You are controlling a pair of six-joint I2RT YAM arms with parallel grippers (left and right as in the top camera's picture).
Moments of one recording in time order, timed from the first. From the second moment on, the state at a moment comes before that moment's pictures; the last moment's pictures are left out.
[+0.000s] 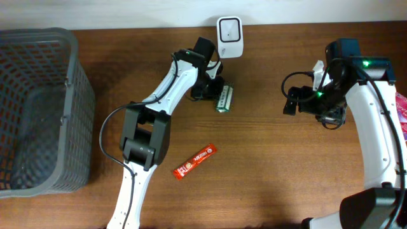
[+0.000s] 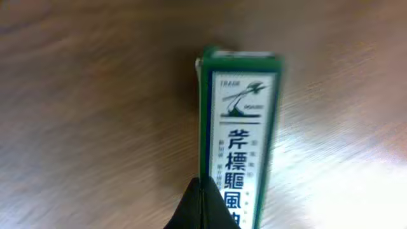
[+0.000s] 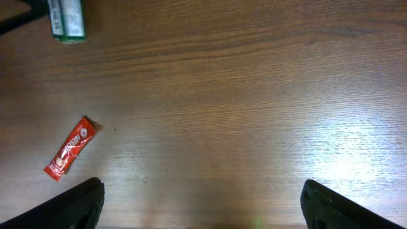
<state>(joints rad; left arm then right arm) -0.44 2.48 2.15 -1.05 0.39 -0.25 -0.06 1.65 1.61 -1.44 -0.18 0.15</state>
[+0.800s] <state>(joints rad) -0.23 2.50 2.36 -1.45 -0.01 -0.47 0.48 1.98 1.47 -0.68 0.12 0.61</state>
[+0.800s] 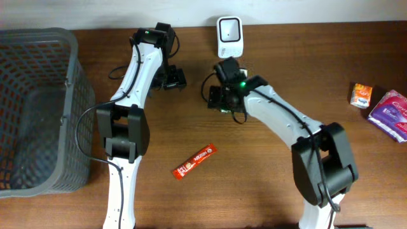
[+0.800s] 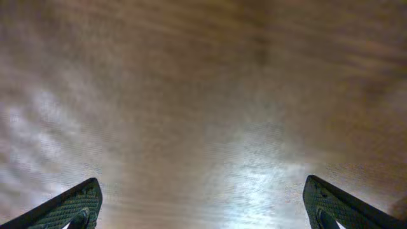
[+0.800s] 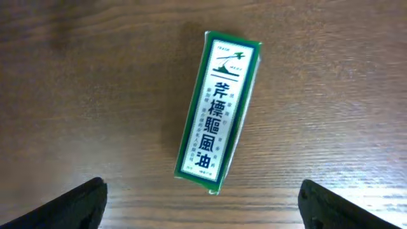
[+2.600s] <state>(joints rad) -0.23 2.50 2.36 -1.51 -0.04 -0.47 0.02 2.13 1.45 -1.02 -0.68 0.34</state>
